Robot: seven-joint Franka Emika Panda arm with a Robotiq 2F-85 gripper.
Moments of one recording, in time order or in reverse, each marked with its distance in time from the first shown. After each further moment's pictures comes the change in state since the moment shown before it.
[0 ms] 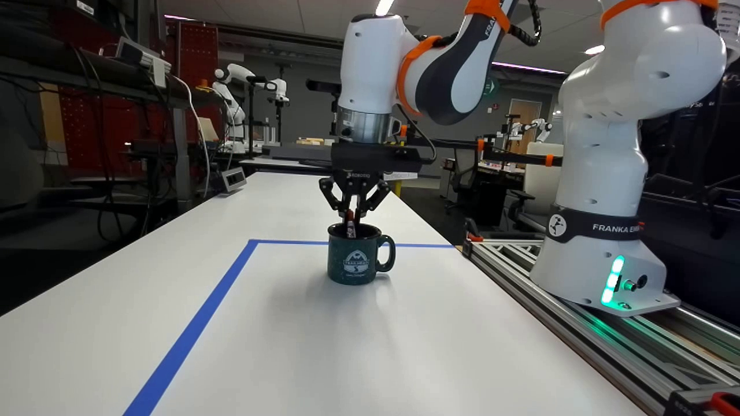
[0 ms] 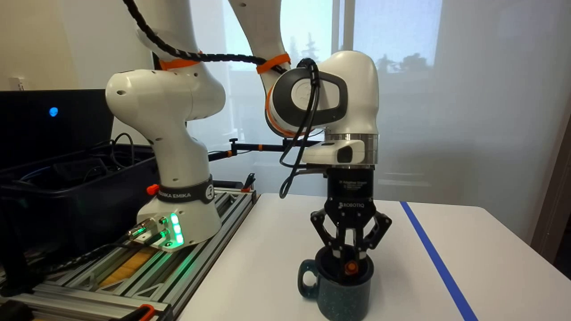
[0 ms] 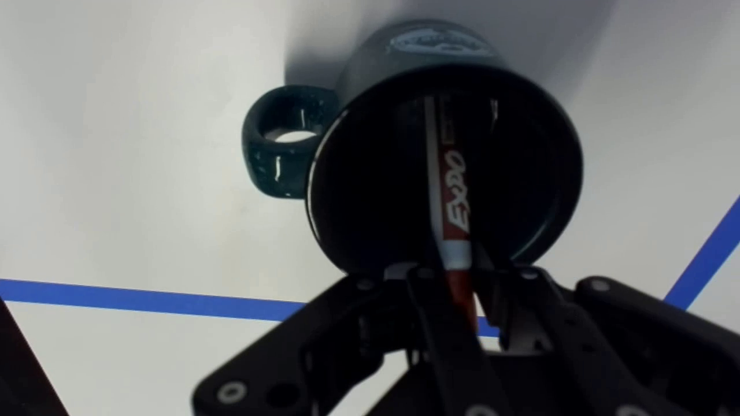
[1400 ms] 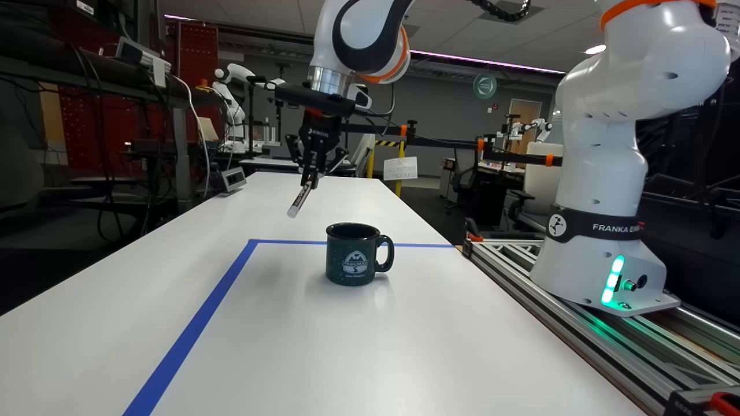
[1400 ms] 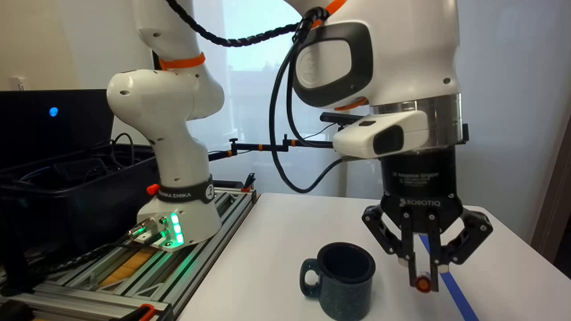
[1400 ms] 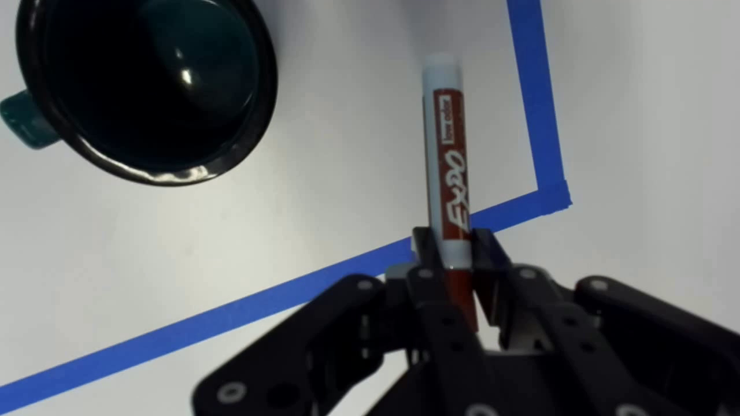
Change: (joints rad) arm 0.054 0.056 -0.166 0.236 0.748 -0.032 -0.389
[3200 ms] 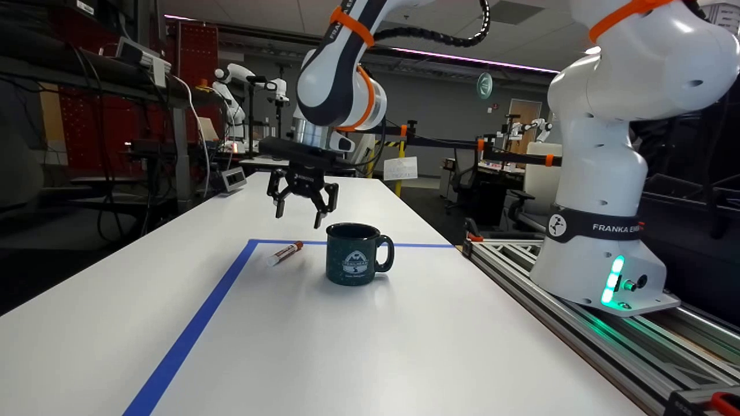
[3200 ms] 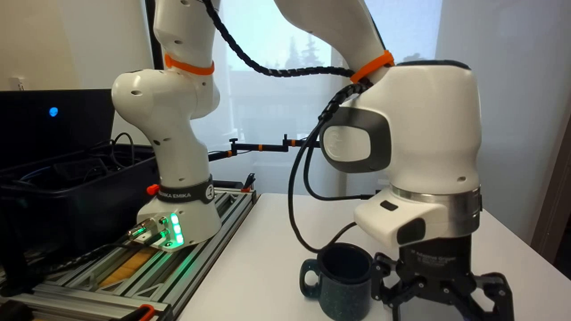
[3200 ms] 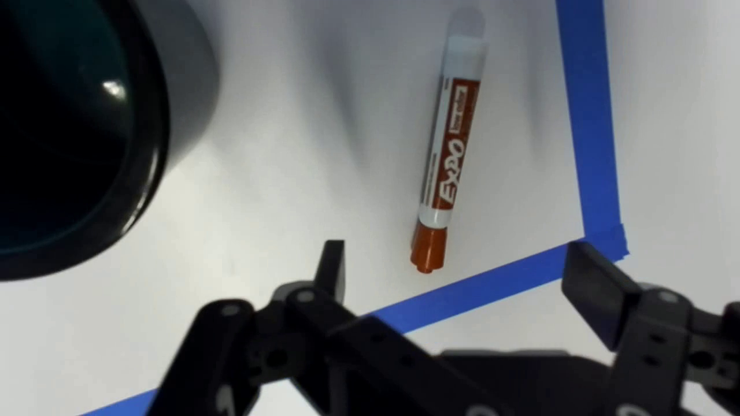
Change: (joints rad) arm 0.188 0.295 -0.140 0.113 0.274 0.130 -0.187
